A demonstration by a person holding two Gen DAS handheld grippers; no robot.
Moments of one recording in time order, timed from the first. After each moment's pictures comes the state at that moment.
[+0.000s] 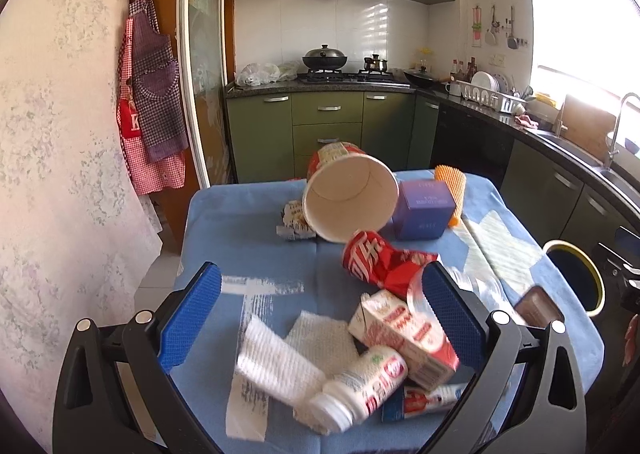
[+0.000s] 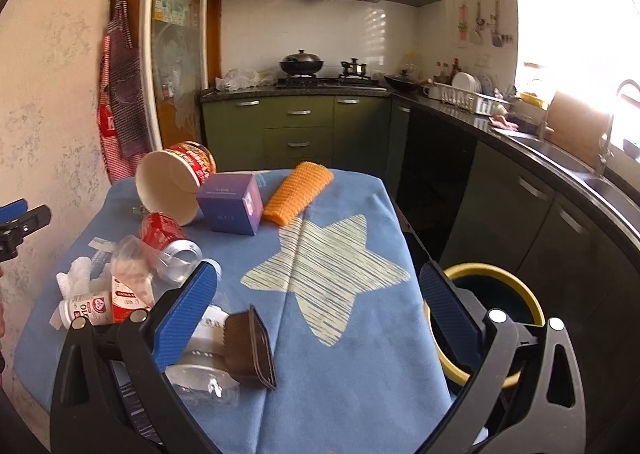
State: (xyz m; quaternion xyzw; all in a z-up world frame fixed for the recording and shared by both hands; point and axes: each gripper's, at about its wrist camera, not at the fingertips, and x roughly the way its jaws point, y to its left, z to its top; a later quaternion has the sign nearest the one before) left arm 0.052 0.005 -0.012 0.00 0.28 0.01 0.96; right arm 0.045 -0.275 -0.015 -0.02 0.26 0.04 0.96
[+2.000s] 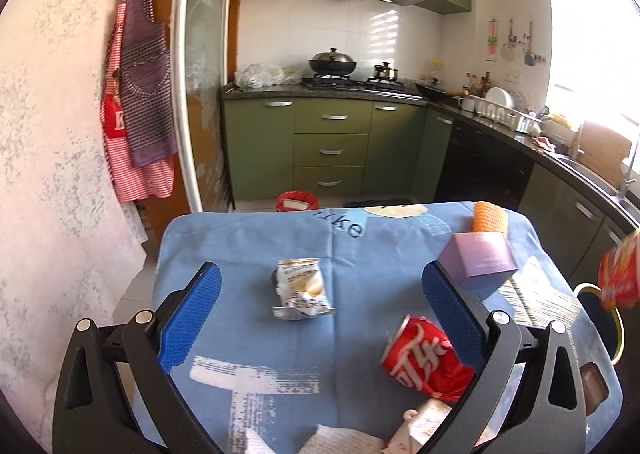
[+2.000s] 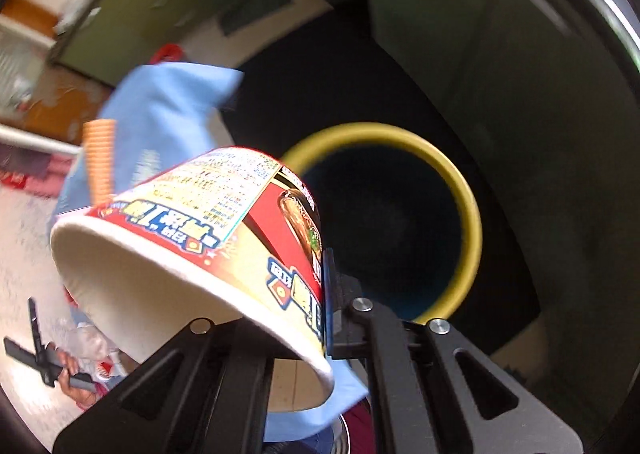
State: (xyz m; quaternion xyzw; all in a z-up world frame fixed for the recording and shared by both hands) left arm 0.174 0.028 -0.042 -0.02 0.27 0.00 0.96; right arm 0.208 -0.545 -0.081 0.23 0.65 -0.08 0.72
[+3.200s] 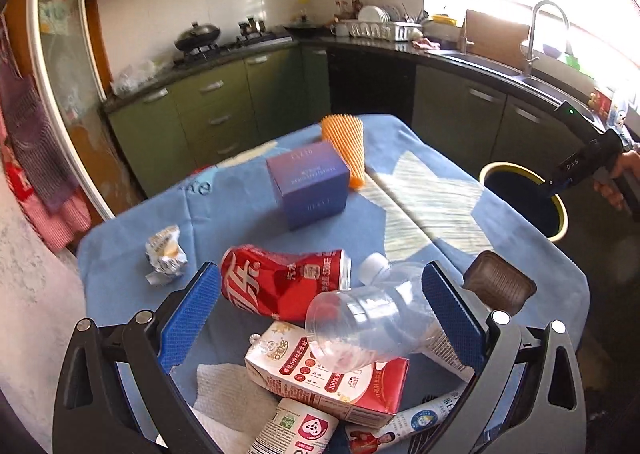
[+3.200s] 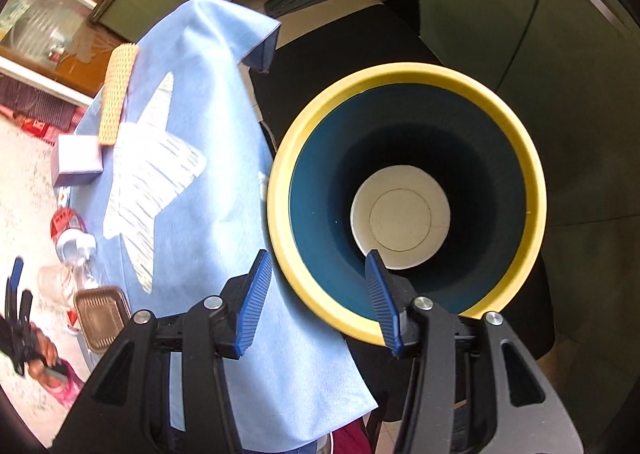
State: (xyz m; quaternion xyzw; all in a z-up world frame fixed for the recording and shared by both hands) left arm 0.120 -0.087 -0.041 0.11 0.36 -0.20 0.91; right arm 0.158 -0.510 -0.122 0.19 0.63 0.02 0.76
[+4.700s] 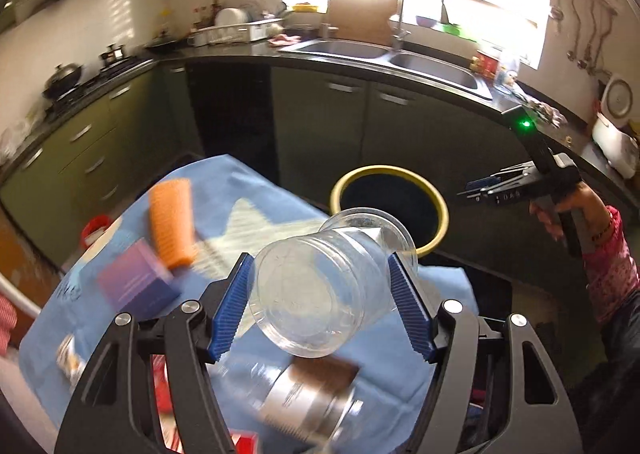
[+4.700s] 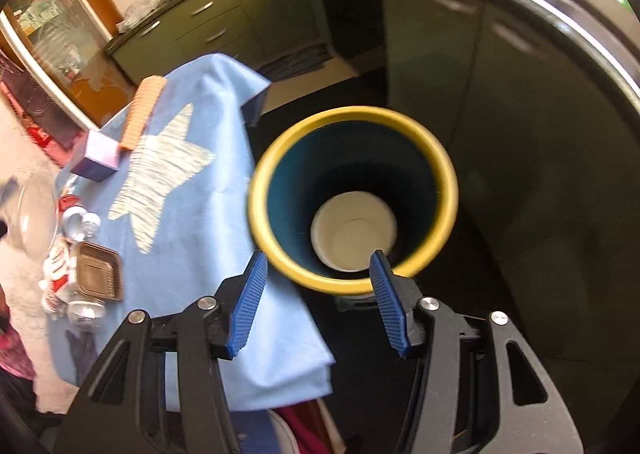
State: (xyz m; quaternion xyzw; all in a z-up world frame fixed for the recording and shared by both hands) left arm 0.121 -0.236 0.020 0.17 0.35 -0.41 0.82; right arm 0.041 -0.517 -0.063 0.14 0.51 -0.04 0.85
